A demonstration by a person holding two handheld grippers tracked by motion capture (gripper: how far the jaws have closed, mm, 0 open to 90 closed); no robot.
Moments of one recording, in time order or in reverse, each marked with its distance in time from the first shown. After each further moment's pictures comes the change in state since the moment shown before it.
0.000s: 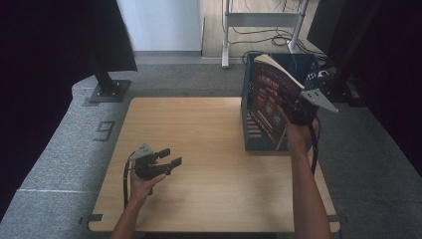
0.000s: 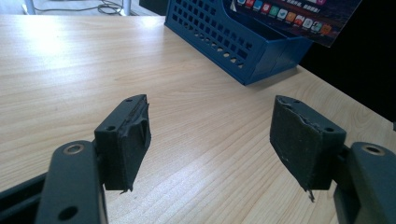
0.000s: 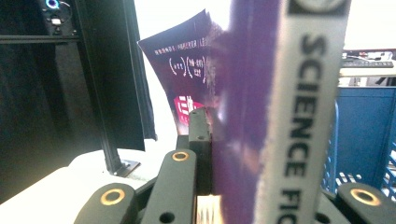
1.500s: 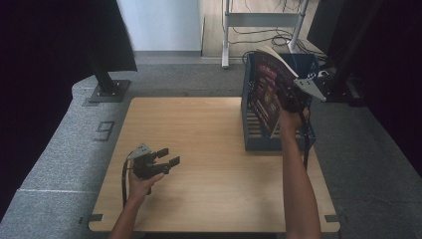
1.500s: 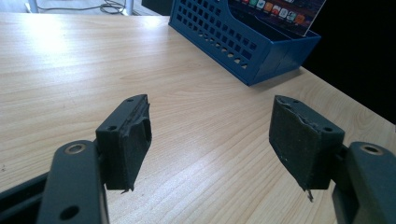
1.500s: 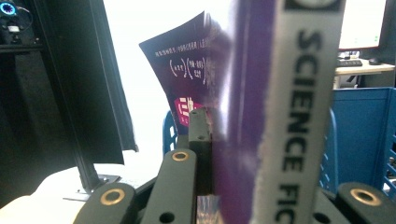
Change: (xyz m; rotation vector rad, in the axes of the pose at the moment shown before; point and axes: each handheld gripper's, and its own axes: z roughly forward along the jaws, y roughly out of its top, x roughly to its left) left arm 0.006 -0.001 -0.002 0.003 0.002 -0.016; right arm -0.007 -0.005 0.049 -0.027 -0.104 0.026
